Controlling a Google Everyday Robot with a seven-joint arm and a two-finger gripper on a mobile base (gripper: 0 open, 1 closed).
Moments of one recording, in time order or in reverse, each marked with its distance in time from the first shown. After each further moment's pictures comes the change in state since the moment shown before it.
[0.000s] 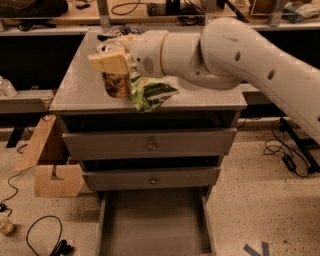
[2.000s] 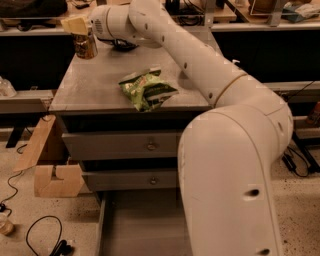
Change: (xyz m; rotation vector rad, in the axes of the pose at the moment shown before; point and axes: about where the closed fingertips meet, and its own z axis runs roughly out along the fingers) arm -0.013 -0.159 0.198 0.101 -0.014 0.106
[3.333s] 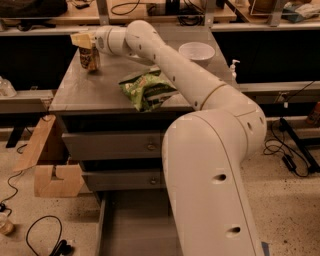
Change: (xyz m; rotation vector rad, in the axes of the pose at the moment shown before) arm 0.065 -0.047 0.041 0.096 -0.001 0.124
